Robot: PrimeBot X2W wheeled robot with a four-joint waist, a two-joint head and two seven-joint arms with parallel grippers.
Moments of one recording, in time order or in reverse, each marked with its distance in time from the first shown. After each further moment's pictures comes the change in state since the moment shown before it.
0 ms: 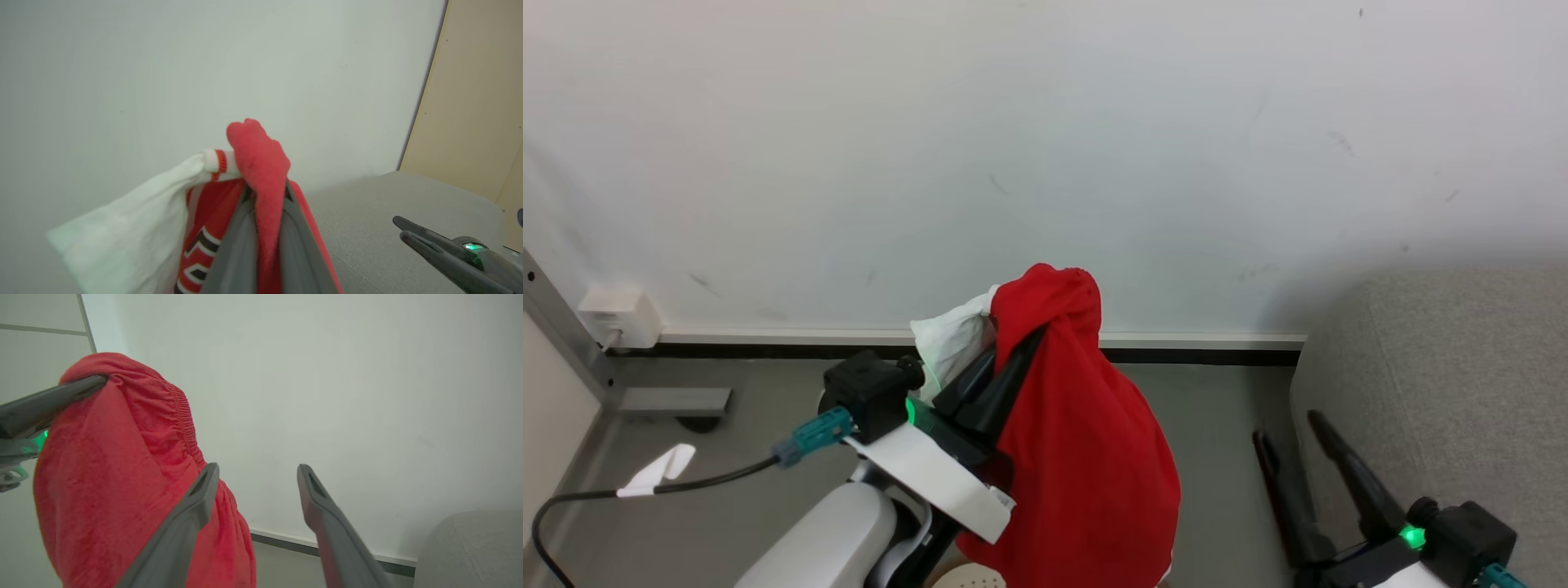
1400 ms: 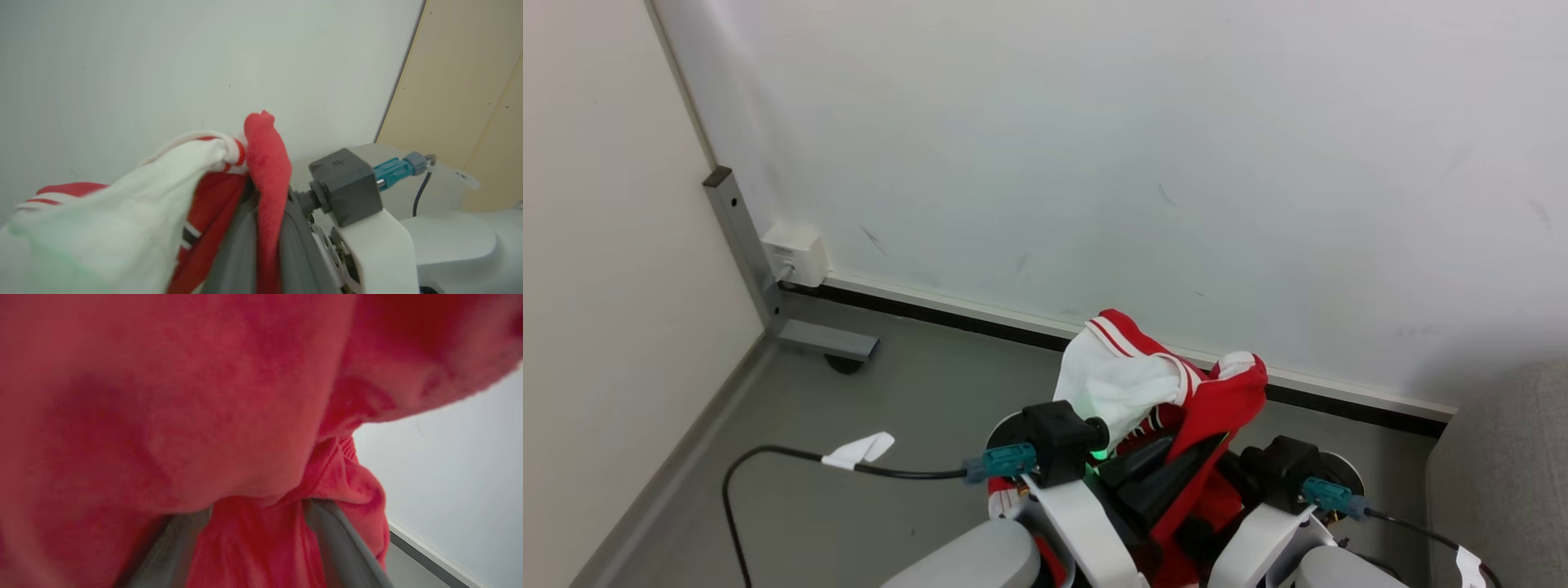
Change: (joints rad) left arm -0.126 -0.142 -0.344 0.137 -0.083 -0.066 0.001; right arm -0.428 -0.013 0.583 0.468 0.239 0.000 0.000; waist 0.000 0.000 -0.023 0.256
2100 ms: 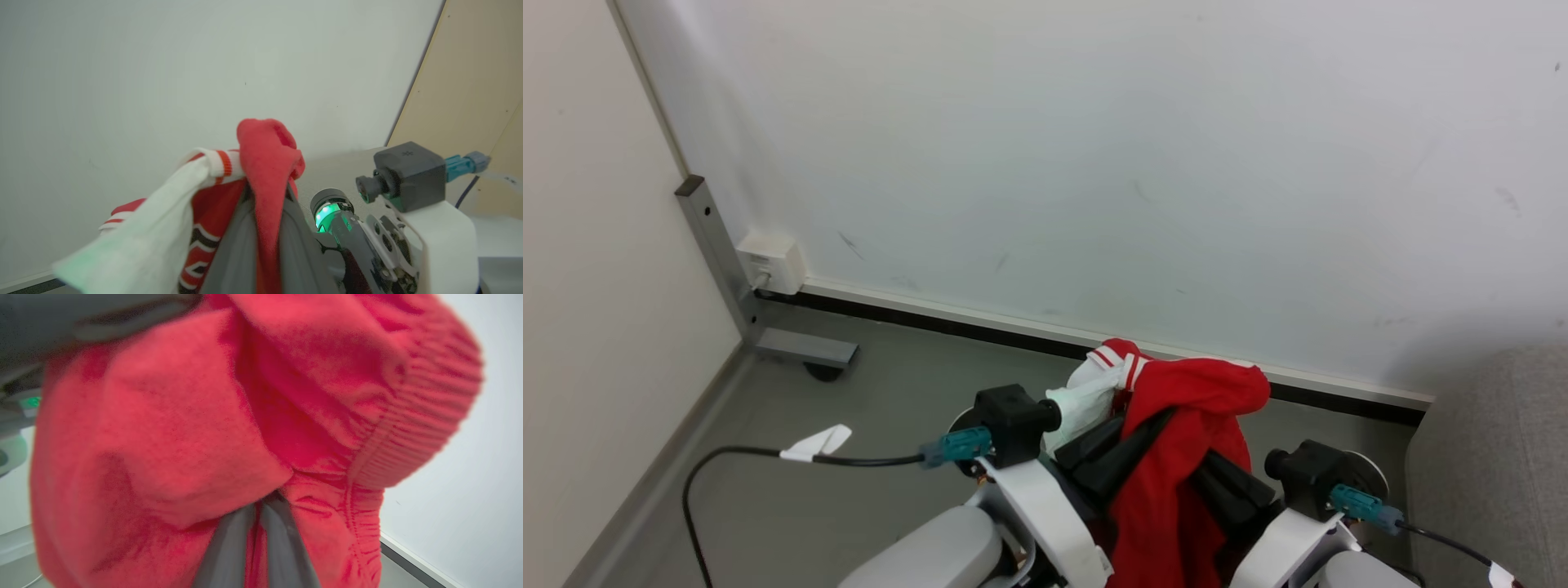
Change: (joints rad) left arm -0.003 0.043 0.035 0.036 -0.041 0.000 -0.015; right arm 0.046 -0.028 -0.077 -0.071 -0.068 0.000 0.000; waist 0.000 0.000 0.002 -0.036
